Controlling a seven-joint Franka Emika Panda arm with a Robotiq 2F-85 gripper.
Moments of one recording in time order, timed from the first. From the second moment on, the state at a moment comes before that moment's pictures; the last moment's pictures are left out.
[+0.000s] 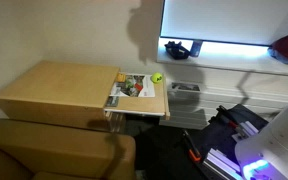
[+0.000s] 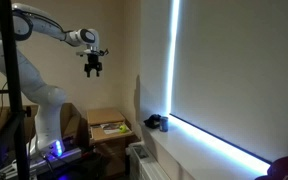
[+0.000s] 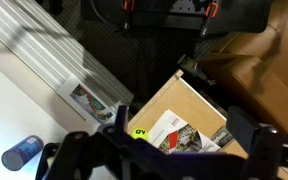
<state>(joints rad) 0.01 -0.65 0.04 -2.26 -0.07 1.50 -0.05</state>
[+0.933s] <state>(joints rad) 0.01 -0.51 0.03 -2.78 -0.03 2.25 0.12</state>
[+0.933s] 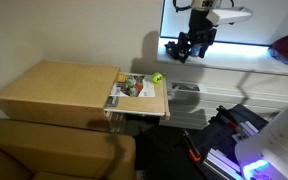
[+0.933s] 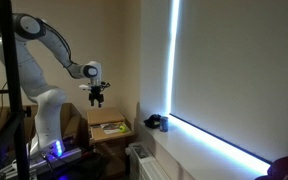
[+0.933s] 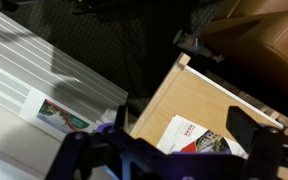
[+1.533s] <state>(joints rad) -0.01 -0.41 -0.01 -2.75 0.08 2.35 0.18</state>
